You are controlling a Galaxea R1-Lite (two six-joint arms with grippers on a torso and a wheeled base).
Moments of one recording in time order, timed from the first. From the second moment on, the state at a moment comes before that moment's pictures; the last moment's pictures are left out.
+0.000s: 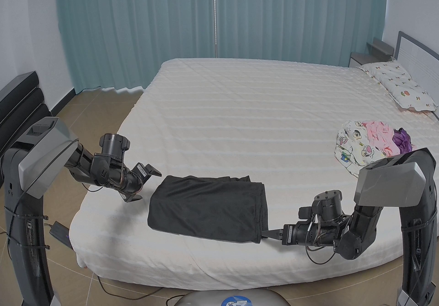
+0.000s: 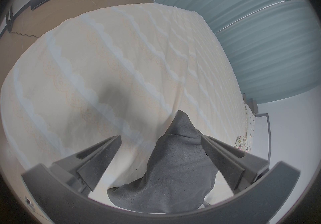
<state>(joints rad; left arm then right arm) -0.09 2.36 -1.30 -0.20 -0.26 -0.87 0.41 2.41 -0.58 -1.20 0.35 0.47</state>
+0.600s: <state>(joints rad) -0.09 2.37 -1.32 -0.20 -0.26 -0.87 0.48 2.47 -0.66 -1.22 0.32 0.49</state>
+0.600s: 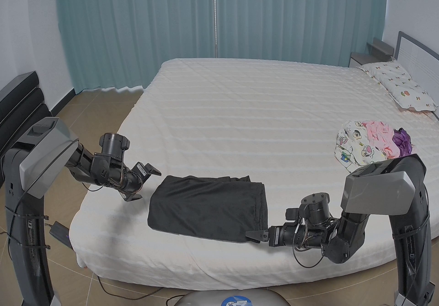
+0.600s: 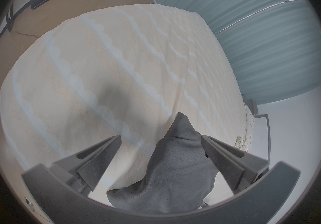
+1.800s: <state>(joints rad) -0.09 2.37 -1.32 -0.18 -0.26 -0.88 0.41 2.40 -0.70 -1.24 0.29 0.56</state>
